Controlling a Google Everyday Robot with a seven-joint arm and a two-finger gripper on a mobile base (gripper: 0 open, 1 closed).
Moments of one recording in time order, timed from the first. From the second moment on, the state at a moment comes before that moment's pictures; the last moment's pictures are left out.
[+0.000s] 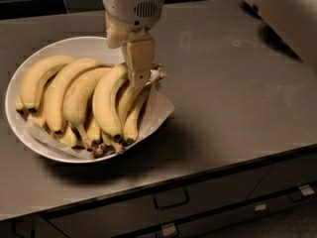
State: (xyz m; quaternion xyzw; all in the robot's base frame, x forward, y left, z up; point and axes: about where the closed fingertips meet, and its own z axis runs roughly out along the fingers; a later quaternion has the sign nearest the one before) arm 0.492 0.051 0.990 -0.85 0.52 0.00 0.12
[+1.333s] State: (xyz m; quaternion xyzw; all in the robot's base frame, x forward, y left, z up) arm 0.515 0.084 0.975 -0.86 0.49 0.04 0.12
